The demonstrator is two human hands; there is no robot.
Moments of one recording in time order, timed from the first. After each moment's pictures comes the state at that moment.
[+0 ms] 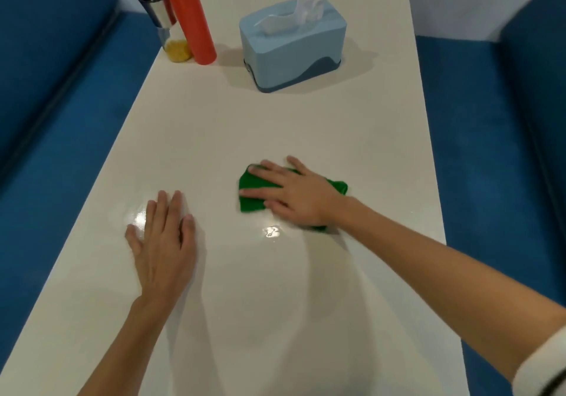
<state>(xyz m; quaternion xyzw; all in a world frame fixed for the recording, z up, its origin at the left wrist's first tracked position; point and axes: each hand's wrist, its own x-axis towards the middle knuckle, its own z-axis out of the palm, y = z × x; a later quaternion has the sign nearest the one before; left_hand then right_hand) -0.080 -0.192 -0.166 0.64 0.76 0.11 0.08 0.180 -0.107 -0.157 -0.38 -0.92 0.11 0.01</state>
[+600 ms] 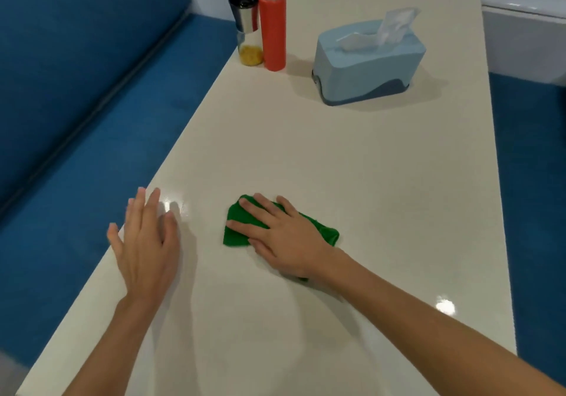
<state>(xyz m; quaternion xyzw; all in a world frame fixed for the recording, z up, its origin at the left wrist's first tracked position) -0.160 -0.208 -0.156 0.53 0.82 0.23 0.05 0.067 -0.152 -0.168 -0.34 -0.93 0.13 0.03</state>
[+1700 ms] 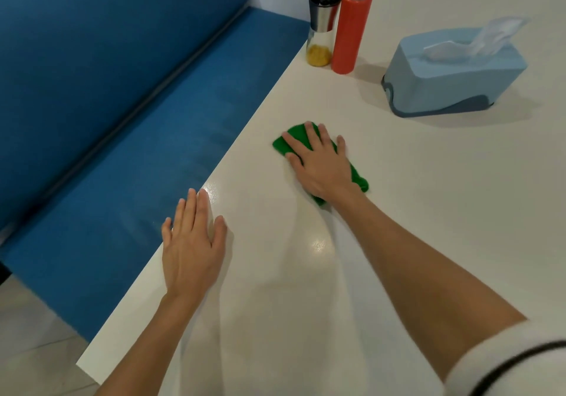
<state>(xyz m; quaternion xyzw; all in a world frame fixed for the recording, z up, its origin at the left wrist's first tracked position) -0.191 -0.214 -0.176 0.53 0.84 0.12 0.04 -0.004 -0.027 -0.161 -0.53 -0.84 0.12 0.02</state>
